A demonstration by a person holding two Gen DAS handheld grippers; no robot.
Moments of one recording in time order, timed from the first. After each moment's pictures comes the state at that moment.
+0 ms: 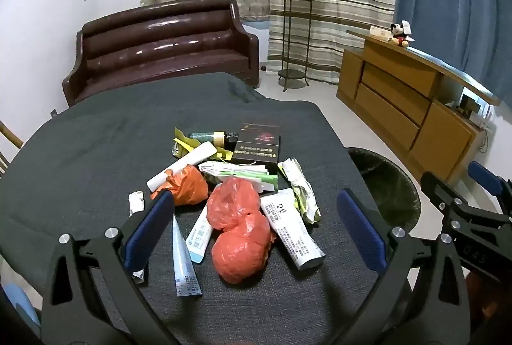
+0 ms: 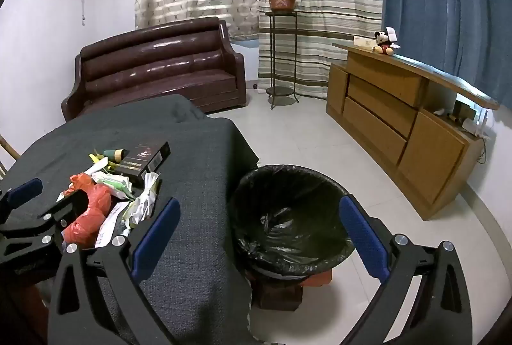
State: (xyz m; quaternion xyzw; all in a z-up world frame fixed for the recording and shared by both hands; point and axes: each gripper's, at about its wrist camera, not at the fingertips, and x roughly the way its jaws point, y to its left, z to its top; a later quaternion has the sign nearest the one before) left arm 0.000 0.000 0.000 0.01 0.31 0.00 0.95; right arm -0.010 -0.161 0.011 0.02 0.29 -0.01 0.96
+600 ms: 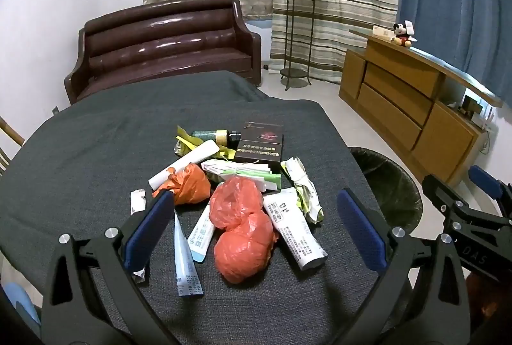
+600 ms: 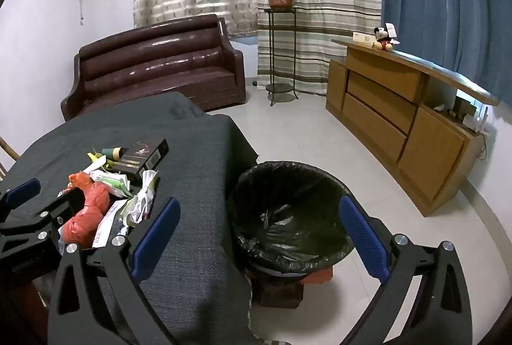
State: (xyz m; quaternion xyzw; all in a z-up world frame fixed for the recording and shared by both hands) left arm 0.000 0.001 0.000 0.00 0.31 0.00 0.95; right arm -0.008 -0.162 0.006 0.02 0.29 -0.01 0.96
